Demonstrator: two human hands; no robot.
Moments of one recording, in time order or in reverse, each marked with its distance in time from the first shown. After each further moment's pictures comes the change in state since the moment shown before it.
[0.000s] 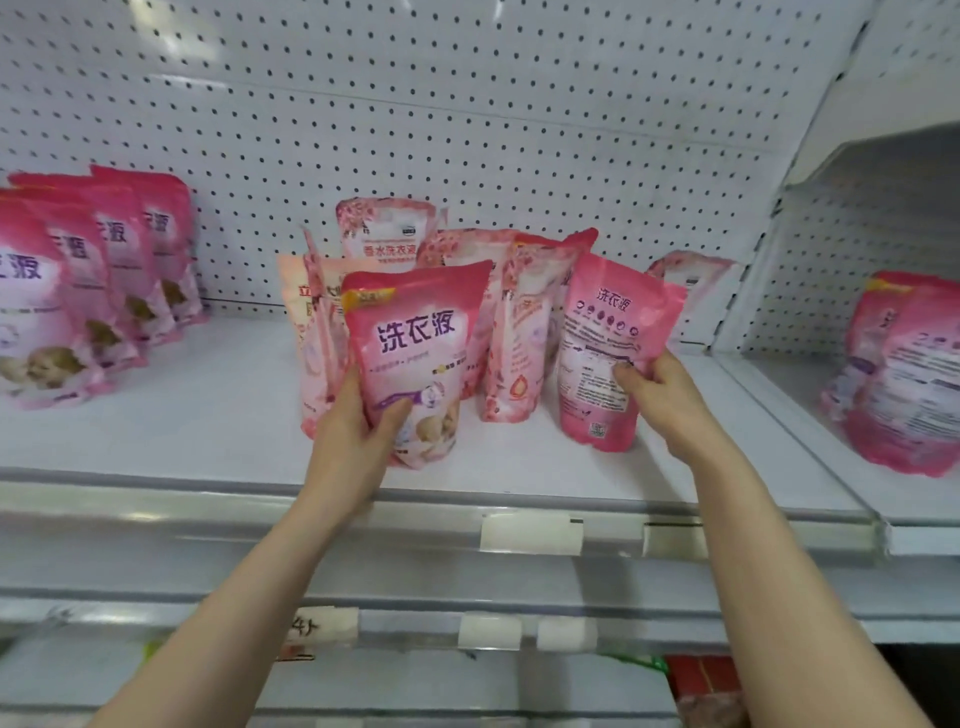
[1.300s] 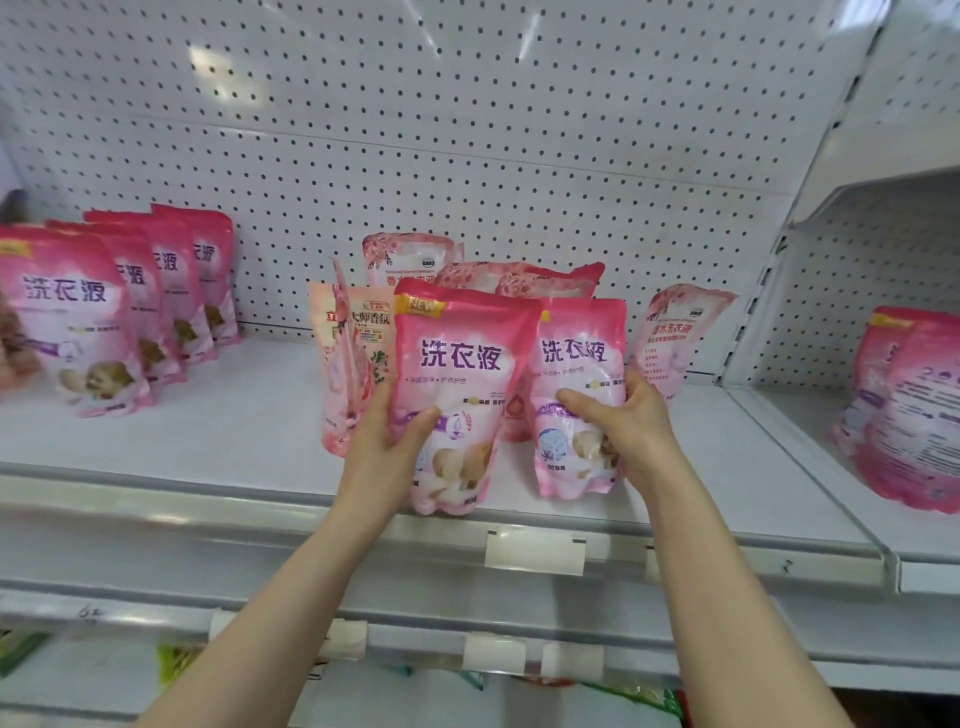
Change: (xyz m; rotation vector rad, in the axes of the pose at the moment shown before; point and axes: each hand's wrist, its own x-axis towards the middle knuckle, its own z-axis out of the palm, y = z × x) left_hand -0.016 0.031 0.002 -0.311 0.001 -0.048; right_hand -0.022 -0.018 0.030 0.347 -0.040 0.021
